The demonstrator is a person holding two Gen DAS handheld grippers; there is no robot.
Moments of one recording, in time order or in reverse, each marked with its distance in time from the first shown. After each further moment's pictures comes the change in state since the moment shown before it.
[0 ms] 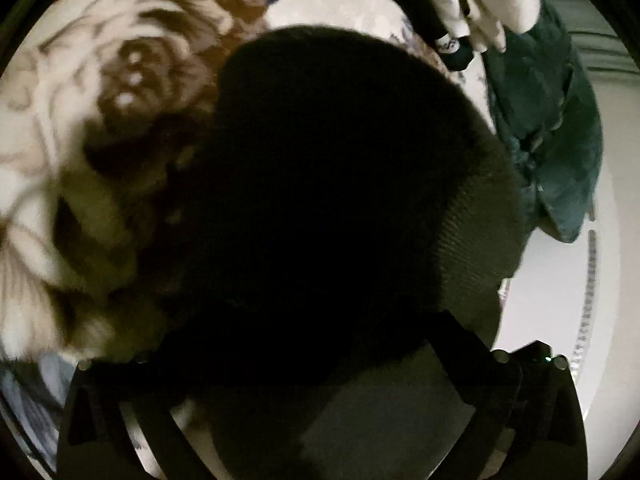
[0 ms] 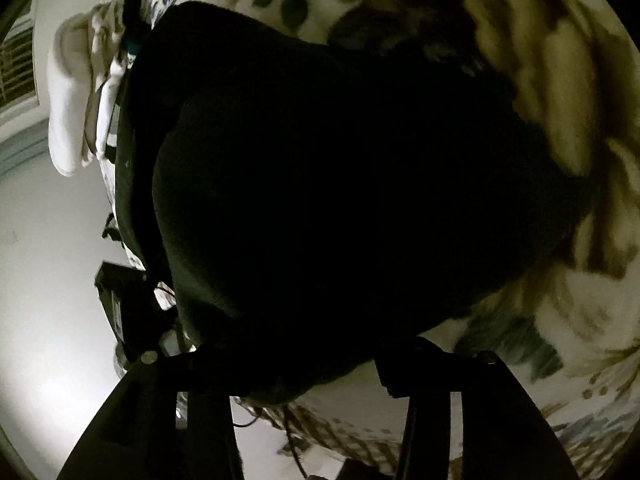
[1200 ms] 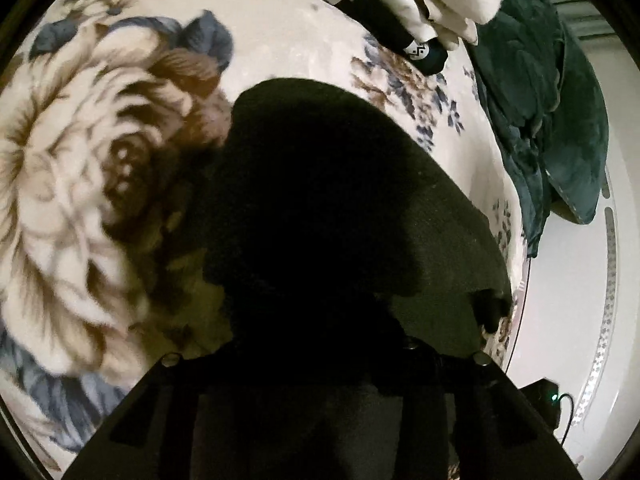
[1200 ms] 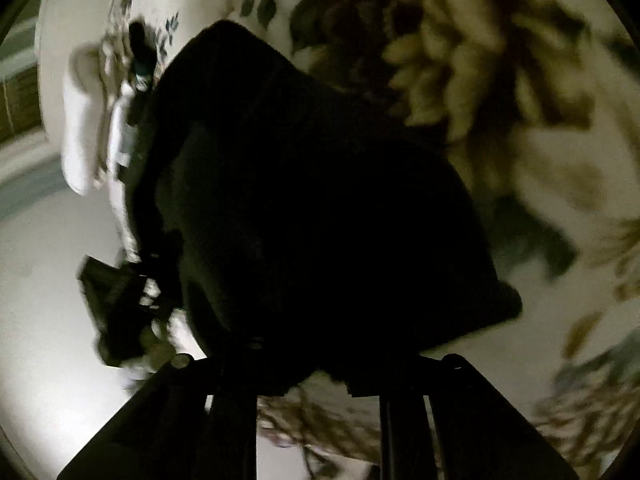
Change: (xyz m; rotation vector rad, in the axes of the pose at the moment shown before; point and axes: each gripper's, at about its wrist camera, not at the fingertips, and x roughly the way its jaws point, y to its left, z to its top) left arm -0.024 -0.047 0.006 0.108 -0.027 0.104; right arm -0.025 -0.017 -0.063 0.079 -0.121 0.017
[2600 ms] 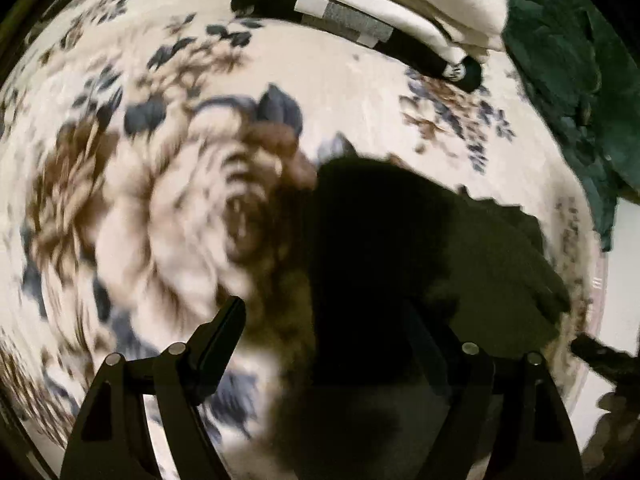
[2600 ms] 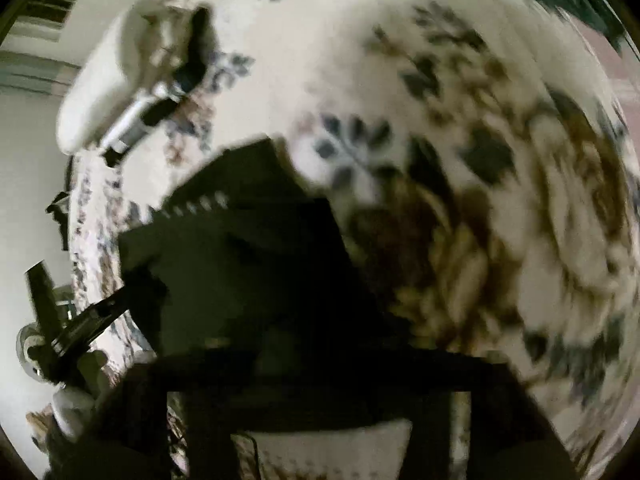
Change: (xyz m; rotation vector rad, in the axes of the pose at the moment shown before) left arm -0.036 -0.010 0.010 0.092 -0.089 0.383; right arm -0.069 0.100 0.086 -0.403 -0.160 -0.267
